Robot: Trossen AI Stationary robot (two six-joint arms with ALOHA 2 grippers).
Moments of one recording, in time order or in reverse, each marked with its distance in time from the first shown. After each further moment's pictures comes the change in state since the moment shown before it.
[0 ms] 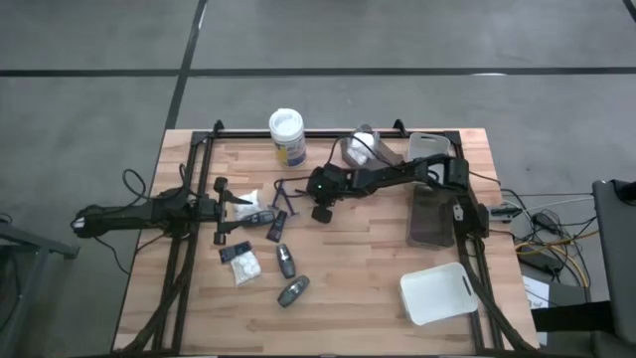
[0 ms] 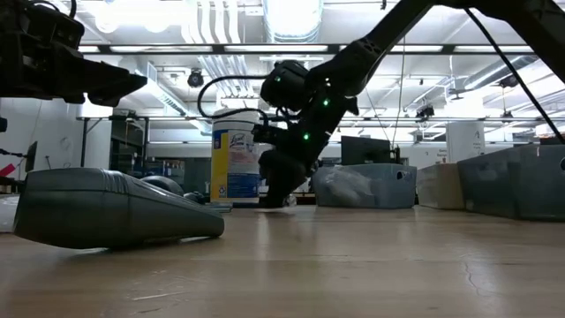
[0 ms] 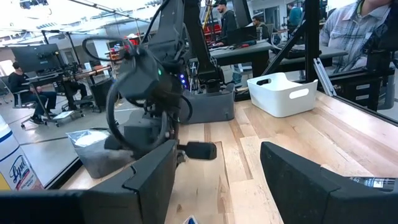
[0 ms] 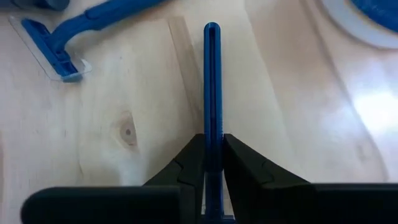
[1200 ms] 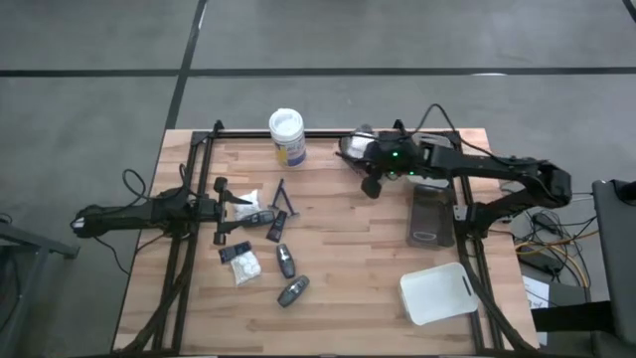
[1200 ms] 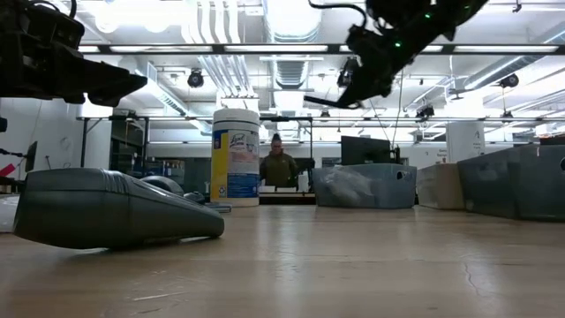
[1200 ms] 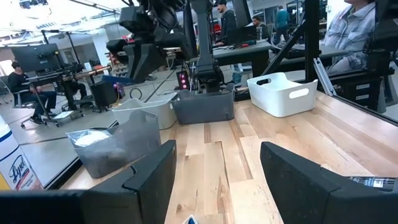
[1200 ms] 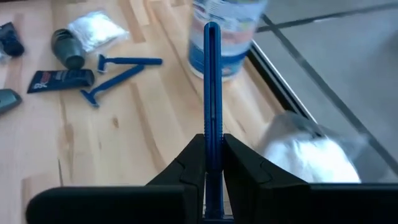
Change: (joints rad) left arm 0.000 0.002 0.000 0.002 0.000 0.000; right arm -0.161 -0.810 -0.434 -0.067 -0.049 0.000
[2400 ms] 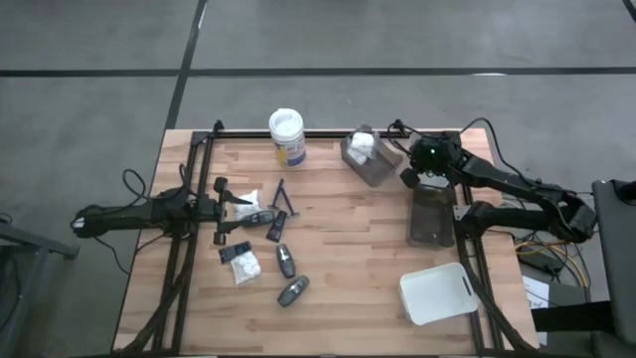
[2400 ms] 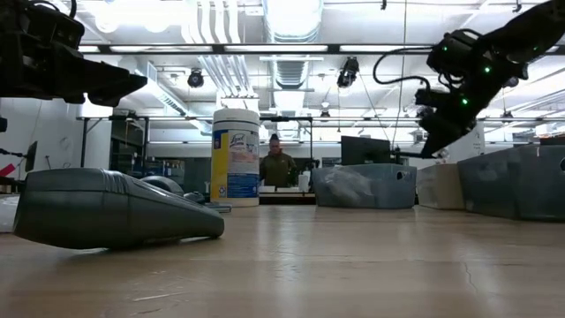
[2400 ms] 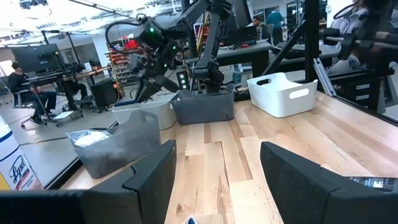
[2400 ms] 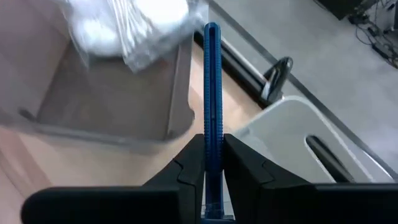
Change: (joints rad) left arm 0.000 0.000 0.000 0.001 0.000 0.000; right arm -0.394 -0.317 -0.443 0.006 0.134 -0.144
